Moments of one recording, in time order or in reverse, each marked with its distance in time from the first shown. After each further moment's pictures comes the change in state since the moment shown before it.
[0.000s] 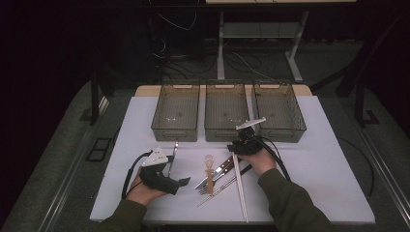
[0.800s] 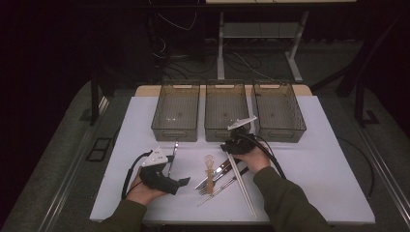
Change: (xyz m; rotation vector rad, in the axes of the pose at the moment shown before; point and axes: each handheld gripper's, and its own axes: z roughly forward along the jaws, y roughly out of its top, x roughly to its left) left arm 0.000 0.000 0.000 -0.004 0.000 0.002; right arm 0.013 0.012 0.009 0.005 0.033 -0.081
